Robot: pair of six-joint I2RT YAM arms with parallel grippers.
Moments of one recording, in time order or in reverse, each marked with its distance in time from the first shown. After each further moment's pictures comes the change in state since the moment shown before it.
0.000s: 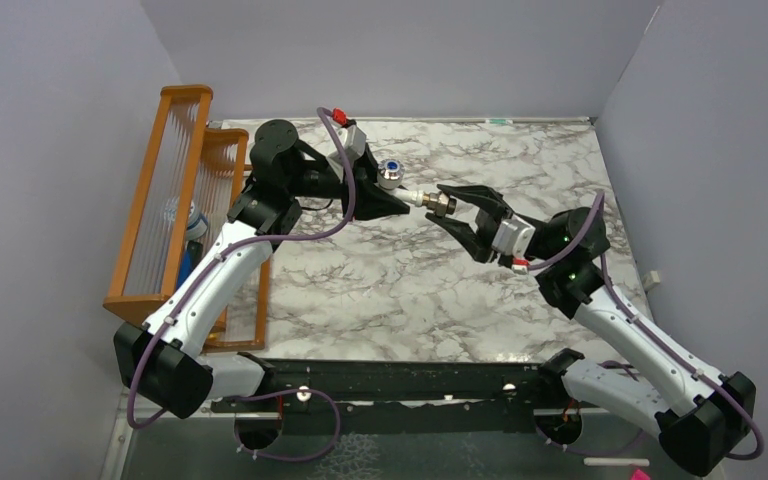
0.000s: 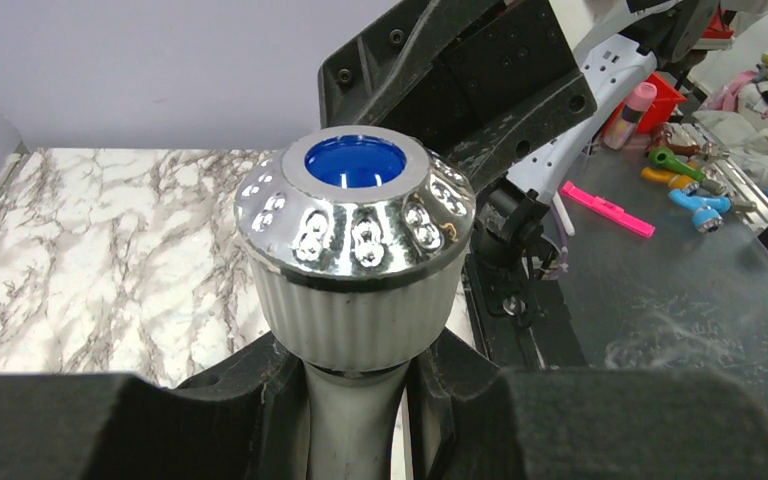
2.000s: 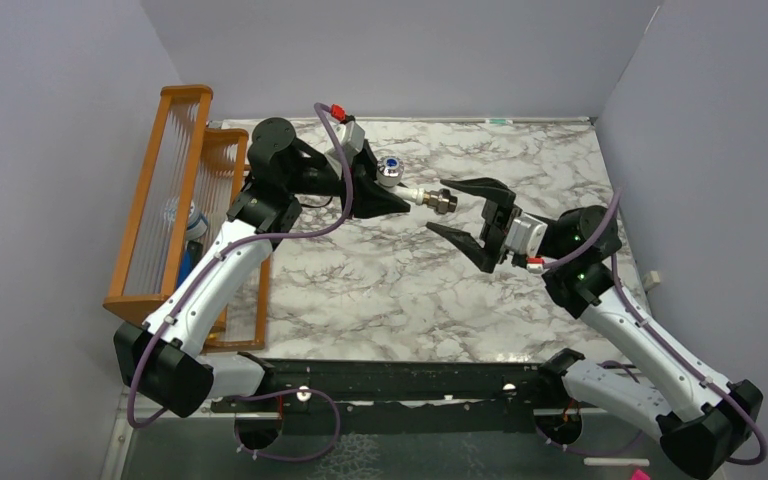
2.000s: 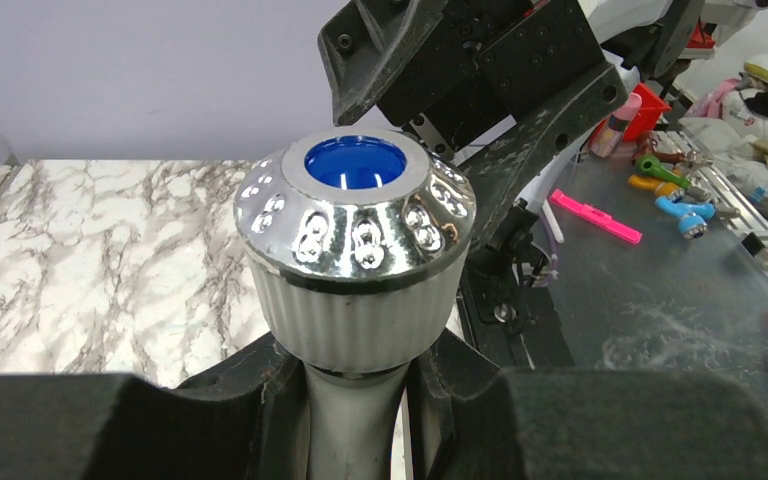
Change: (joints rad) left arm 0.002 0.006 0.015 0.035 0.006 -0.058; right arm 0.000 -0.023 0.056 -0.036 -0.046 0.146
